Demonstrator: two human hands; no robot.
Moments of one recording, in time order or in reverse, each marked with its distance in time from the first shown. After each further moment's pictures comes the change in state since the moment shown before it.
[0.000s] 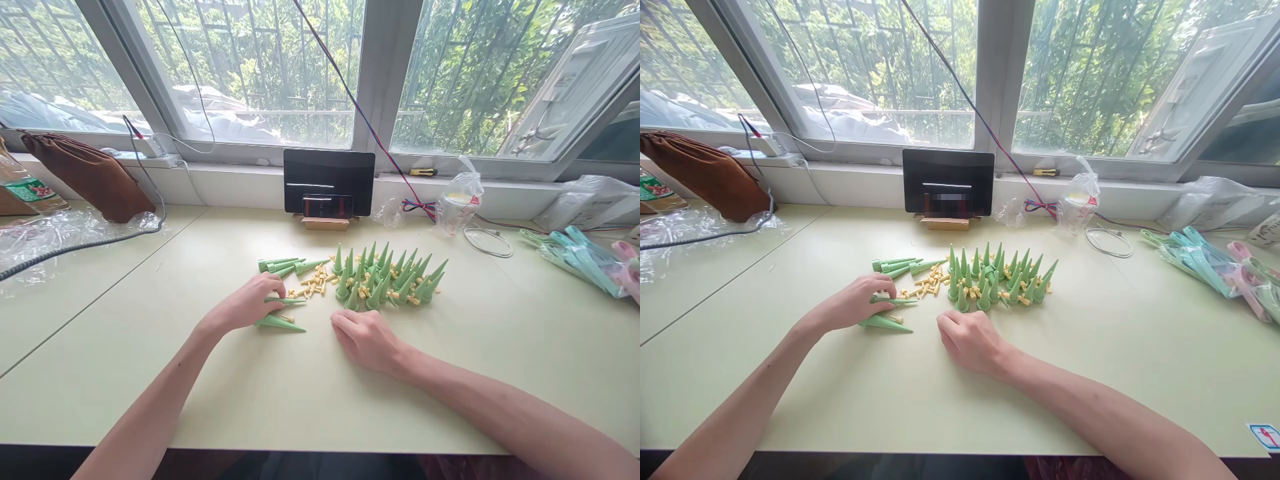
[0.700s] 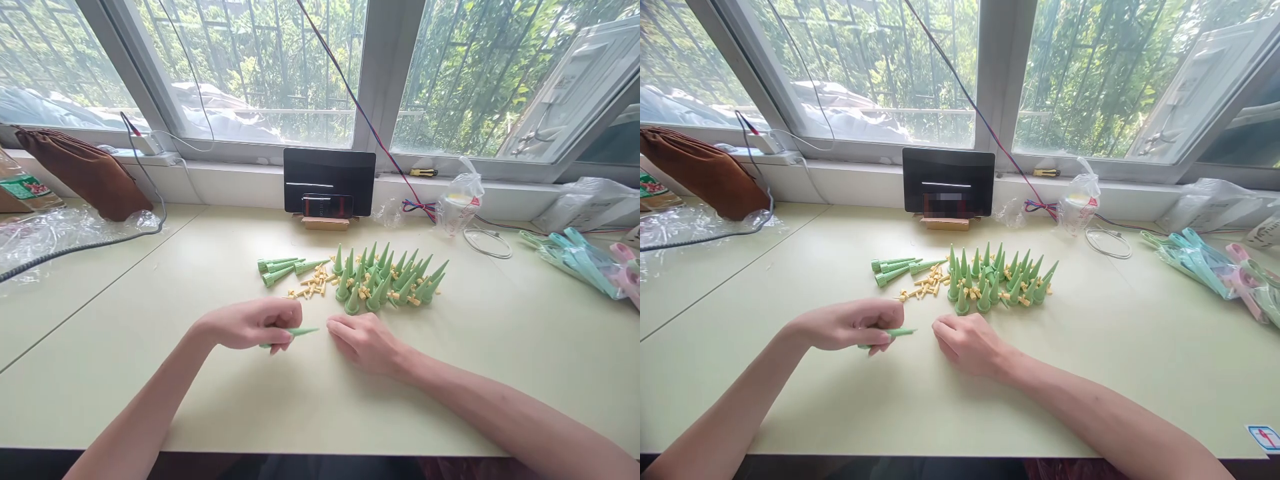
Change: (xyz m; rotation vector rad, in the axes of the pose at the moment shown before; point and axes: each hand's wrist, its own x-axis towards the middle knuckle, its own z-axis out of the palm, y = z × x) left_hand -0.017 0.040 -0.020 -0.639 -0.527 0.180; right_hand -0.001 0.002 0.000 0.002 -0.110 -0.081
